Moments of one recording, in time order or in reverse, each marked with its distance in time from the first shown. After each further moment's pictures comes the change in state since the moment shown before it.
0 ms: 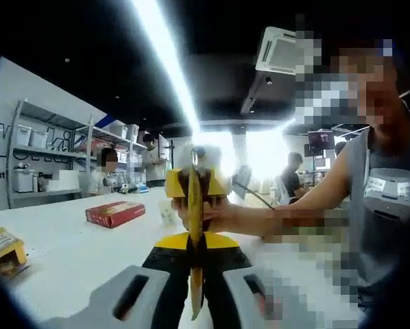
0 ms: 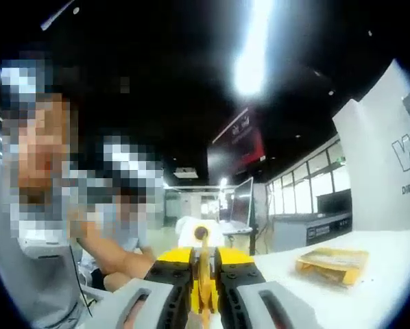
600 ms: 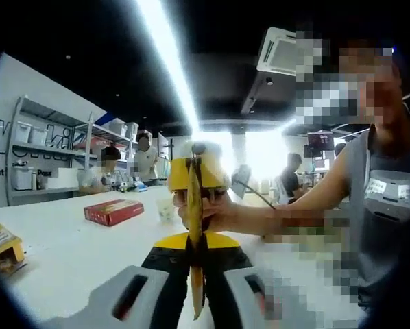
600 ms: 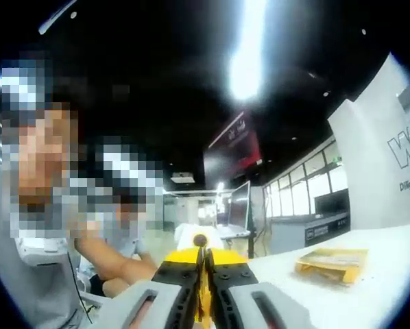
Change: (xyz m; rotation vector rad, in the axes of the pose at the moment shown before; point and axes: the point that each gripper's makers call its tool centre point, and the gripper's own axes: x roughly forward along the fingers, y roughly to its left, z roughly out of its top) left arm 0.004 -0.001 -0.004 0.027 -0.012 -0.010; right arm 0.001 -0.003 0.003 0.020 -0.014 -0.034
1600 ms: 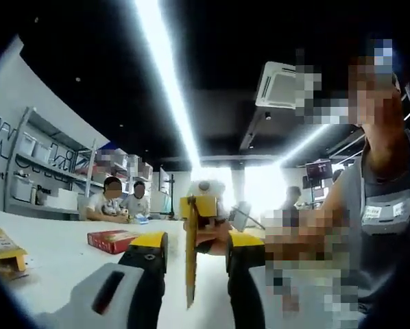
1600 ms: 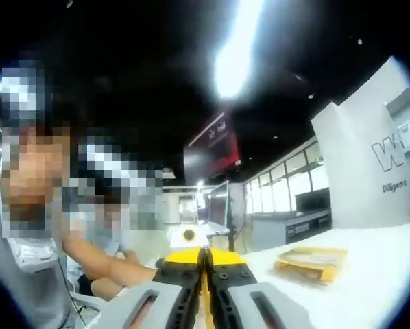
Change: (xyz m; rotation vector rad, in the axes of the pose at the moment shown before) left arm -0.028 0.019 0.040 -0.066 -0.232 0.000; right arm -0.015 -0.005 0.016 0.020 0.020 -0.031
